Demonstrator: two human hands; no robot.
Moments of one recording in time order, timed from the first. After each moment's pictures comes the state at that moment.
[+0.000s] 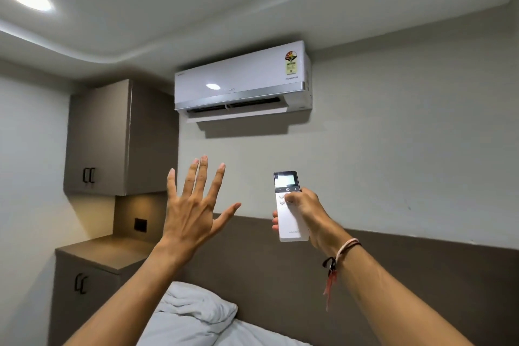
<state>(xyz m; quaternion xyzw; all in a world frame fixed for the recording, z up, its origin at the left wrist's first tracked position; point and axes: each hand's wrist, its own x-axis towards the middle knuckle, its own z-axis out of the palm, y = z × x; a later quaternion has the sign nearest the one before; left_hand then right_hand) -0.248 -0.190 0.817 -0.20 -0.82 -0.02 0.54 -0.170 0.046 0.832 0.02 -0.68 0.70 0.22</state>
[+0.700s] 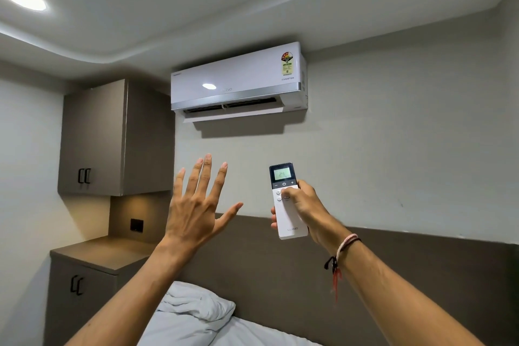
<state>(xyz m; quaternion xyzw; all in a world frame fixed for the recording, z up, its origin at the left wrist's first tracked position) -0.231 -0.193 0.819 -0.24 -0.80 -0.02 0.56 -0.145 0.030 0.838 0.03 -0.73 0.64 0.25</state>
